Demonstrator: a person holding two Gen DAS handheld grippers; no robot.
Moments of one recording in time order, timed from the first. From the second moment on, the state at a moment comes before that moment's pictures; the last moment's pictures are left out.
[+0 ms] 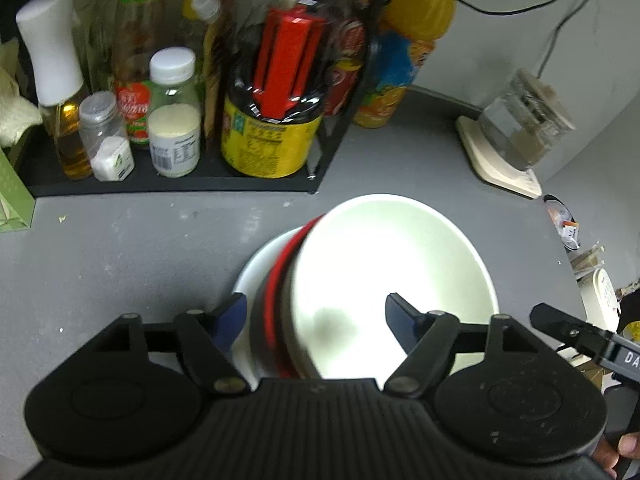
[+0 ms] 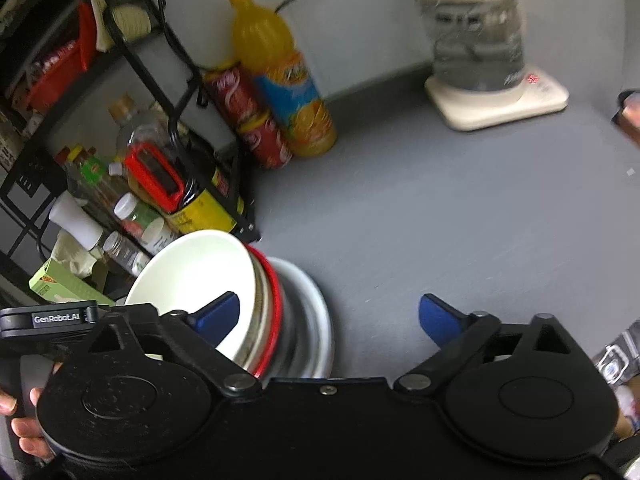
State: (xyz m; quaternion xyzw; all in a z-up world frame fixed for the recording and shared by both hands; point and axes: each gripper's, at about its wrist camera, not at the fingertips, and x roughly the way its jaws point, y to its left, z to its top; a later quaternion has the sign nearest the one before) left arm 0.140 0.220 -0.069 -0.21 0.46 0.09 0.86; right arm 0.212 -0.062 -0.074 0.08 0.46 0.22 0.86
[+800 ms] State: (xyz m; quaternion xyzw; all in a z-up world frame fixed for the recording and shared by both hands) left arm 0.023 0.134 -0.002 -0.16 0.41 0.08 0.90; right arm 0.102 -0.159 -0.014 0.06 0.40 0.13 0.90
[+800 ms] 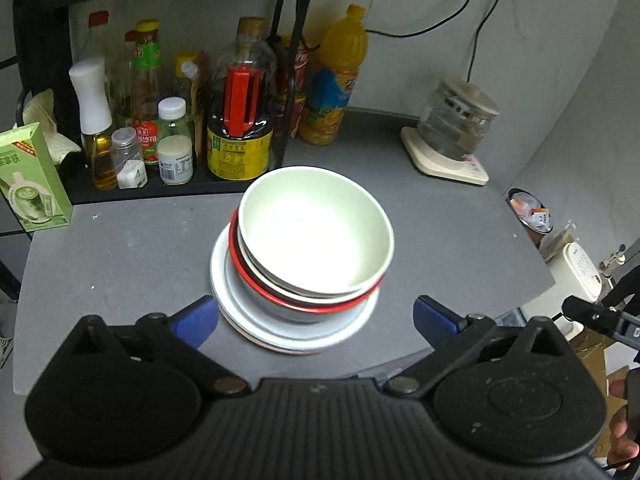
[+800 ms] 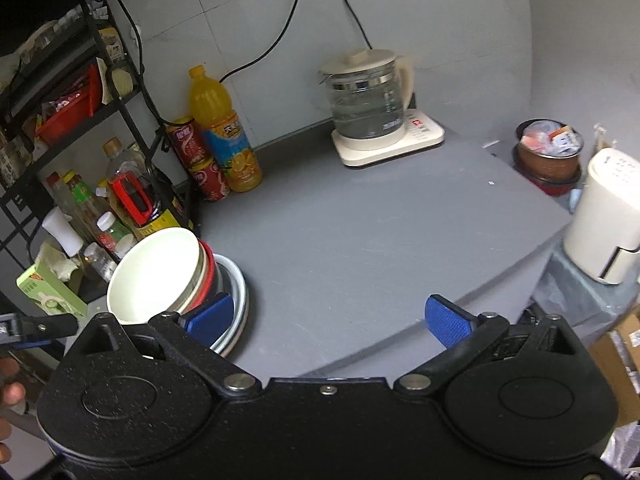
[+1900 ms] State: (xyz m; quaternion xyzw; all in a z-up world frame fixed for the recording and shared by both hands) left arm -0.083 0.089 0.017 -0.11 0.35 0.08 0.93; right arm -0.001 -0.168 0.012 0.00 0.37 0.14 0.92
